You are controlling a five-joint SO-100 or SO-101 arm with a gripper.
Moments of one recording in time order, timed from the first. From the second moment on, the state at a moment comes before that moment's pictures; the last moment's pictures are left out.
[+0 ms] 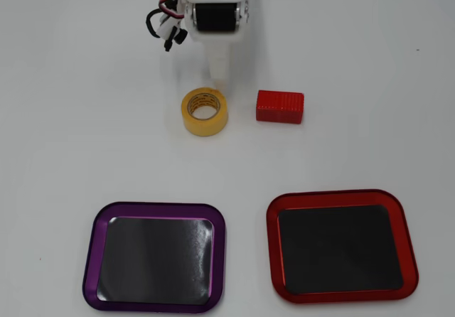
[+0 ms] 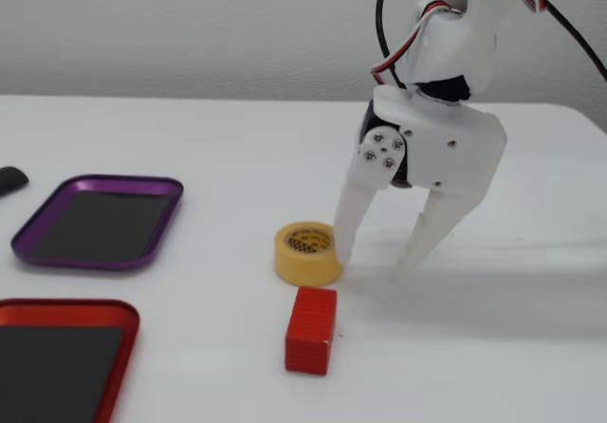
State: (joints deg) arm 4.1 104.9 123.2 49.8 0.1
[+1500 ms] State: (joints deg) arm 10.8 103.7 121.4 46.2 -3.0
